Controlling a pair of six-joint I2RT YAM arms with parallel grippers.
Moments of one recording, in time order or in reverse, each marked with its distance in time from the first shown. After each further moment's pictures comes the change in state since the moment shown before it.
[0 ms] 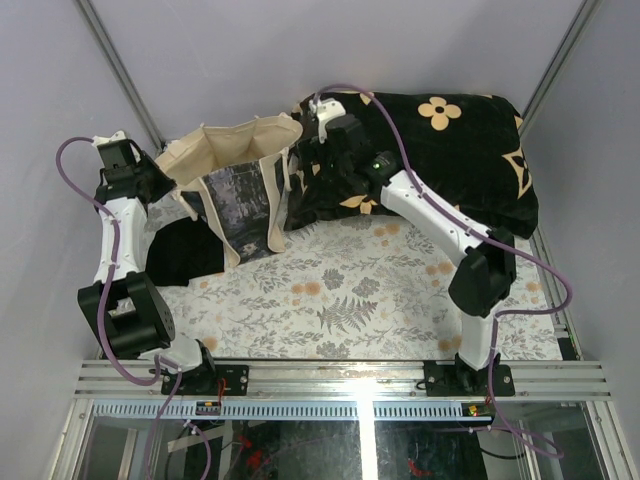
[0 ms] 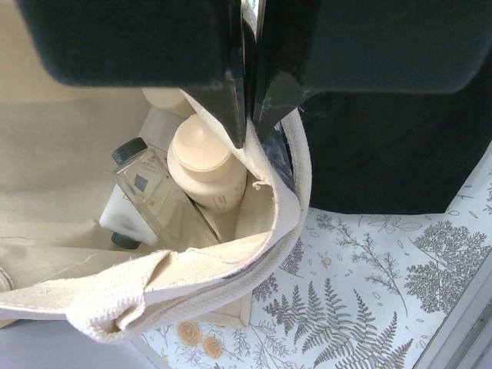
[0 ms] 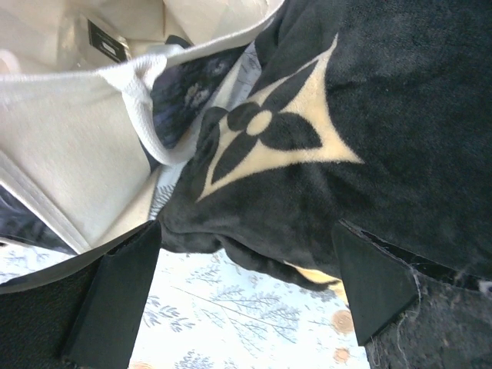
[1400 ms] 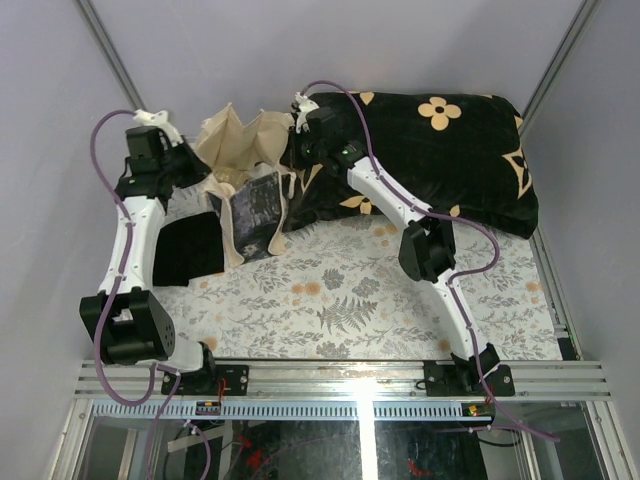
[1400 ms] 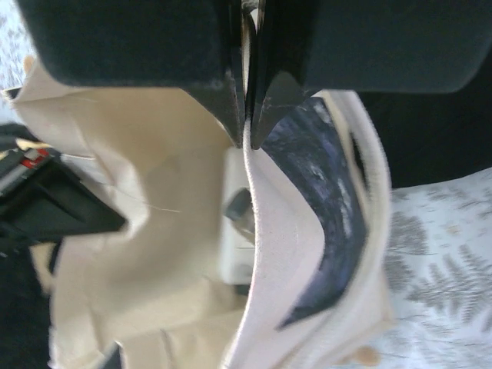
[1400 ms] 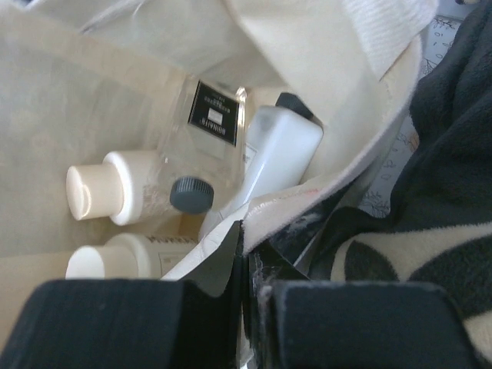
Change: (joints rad) left arm -0.152 -0.056 0.029 0.010 0.146 0.101; right arm -0.067 0.552 0.551 0.066 -0.414 0.315
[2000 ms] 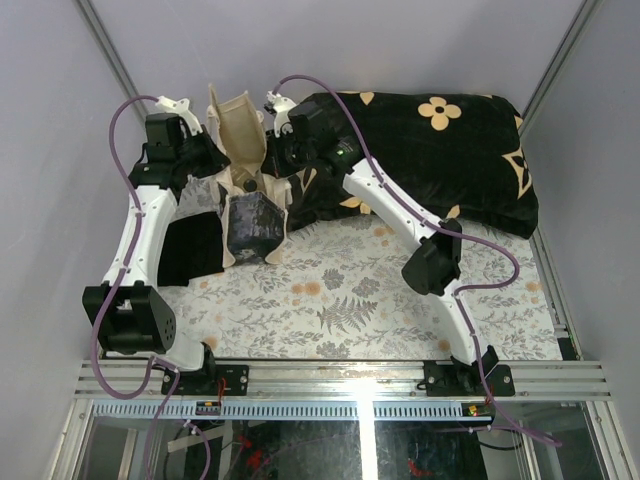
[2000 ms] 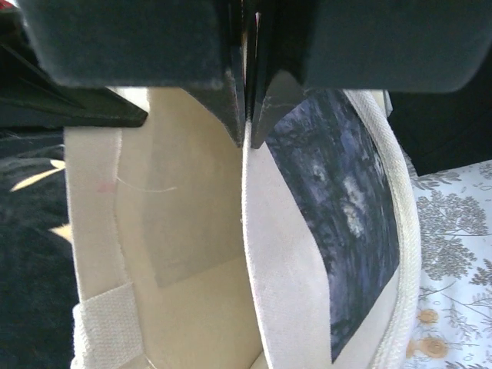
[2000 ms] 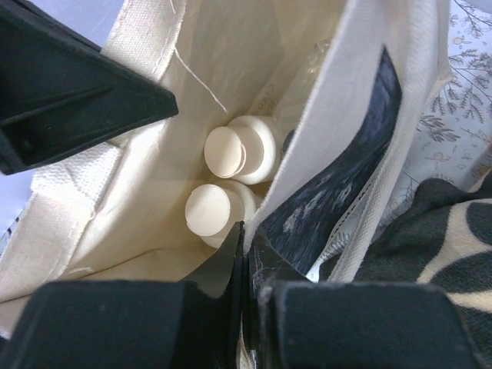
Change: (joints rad) left arm -0.155 0.056 0.122 -0.045 -0.016 -0.006; right arm 0.127 -0.156 0.060 -0.230 -0.028 -0.128
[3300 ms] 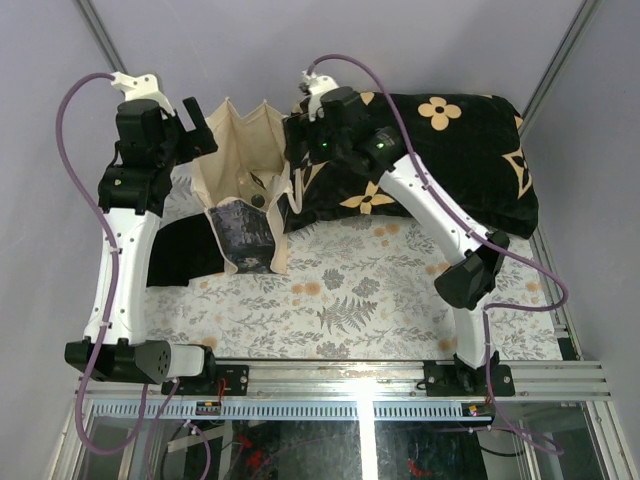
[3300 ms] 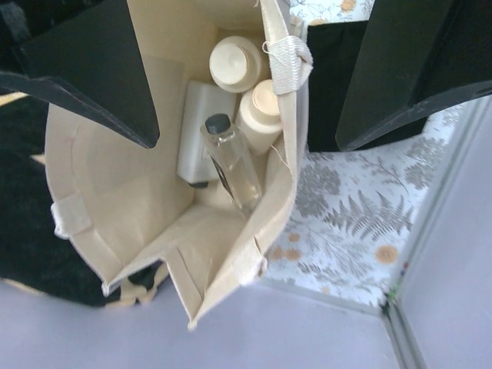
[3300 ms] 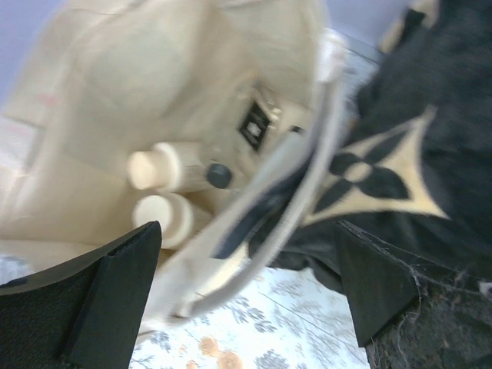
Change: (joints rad) left arm -0.081 -0.166 0.182 -0.188 -0.422 0.067; right arm -0.027 -0.279 -0.185 -0.071 0.257 -0.084
